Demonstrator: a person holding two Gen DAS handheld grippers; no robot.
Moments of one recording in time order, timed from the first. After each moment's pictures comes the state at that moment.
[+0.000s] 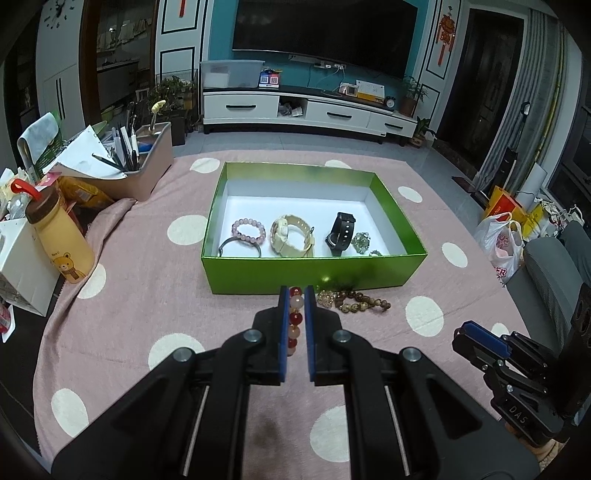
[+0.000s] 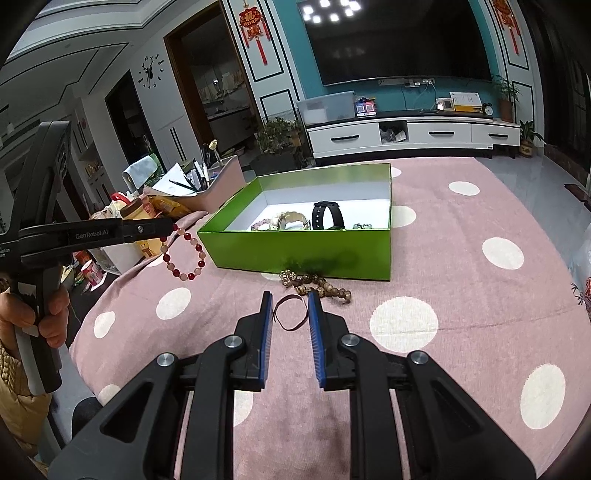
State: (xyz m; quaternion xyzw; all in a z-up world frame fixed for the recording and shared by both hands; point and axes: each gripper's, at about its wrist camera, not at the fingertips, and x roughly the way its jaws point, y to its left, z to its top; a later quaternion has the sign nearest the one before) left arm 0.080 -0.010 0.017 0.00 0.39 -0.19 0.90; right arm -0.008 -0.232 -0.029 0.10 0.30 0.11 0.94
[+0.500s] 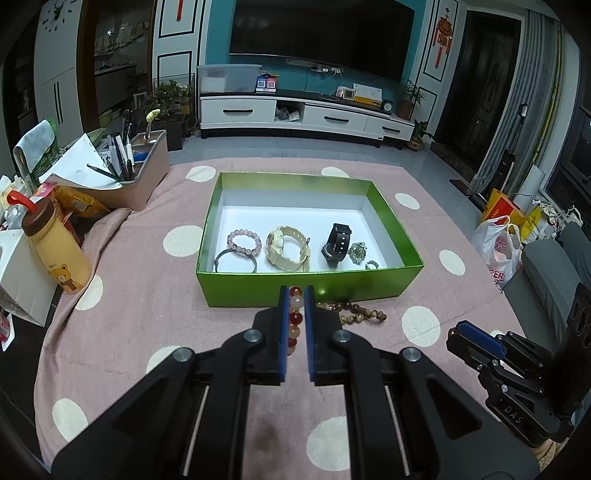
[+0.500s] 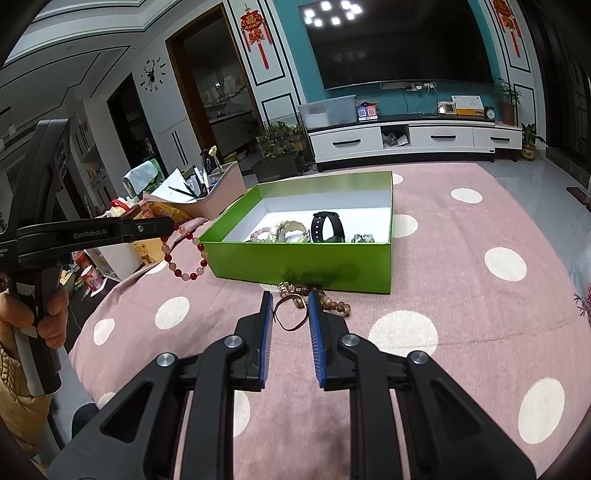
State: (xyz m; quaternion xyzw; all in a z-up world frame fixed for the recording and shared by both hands) left arm 0.089 -0.016 0.024 0.00 0.38 -0.19 0.91; right arm 0.005 -0.235 -0.023 0.11 0.30 0.12 0.94
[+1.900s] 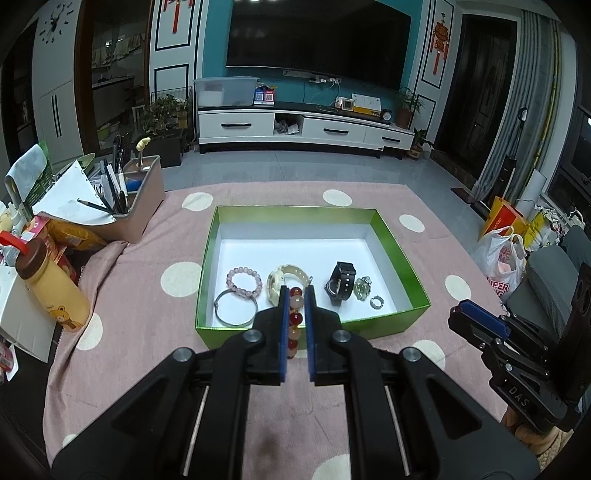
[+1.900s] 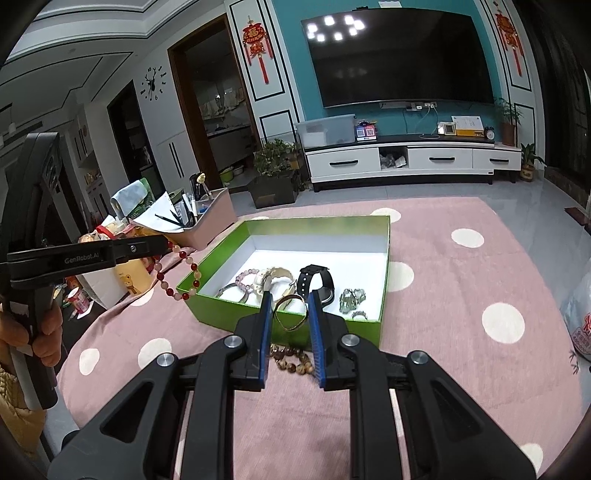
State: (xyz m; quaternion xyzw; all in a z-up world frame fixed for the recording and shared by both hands) left arm 0.131 -0.026 0.039 0.01 0.36 -0.19 0.91; right arm 0.058 -0.242 -0.001 0.09 0.27 0.11 0.95
